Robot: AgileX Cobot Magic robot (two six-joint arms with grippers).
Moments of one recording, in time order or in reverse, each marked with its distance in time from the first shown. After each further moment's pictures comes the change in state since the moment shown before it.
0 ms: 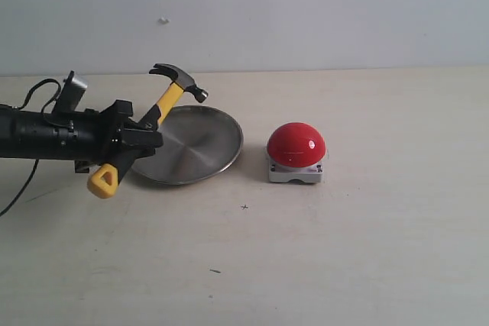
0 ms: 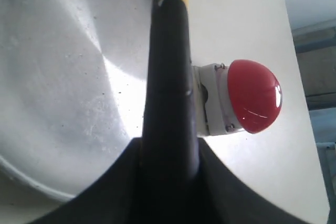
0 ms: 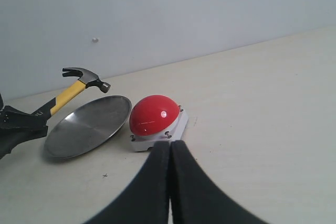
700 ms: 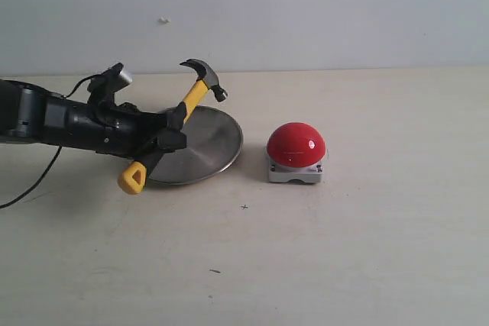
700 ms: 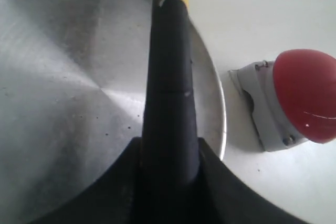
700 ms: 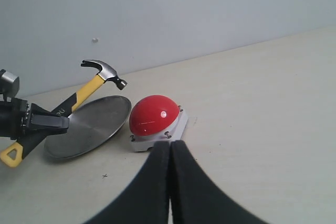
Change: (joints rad) left arm -0.170 0.000 -0.087 -0.002 -0.305 0.109; right arm 0.000 0.000 0.000 0.000 0.000 0.000
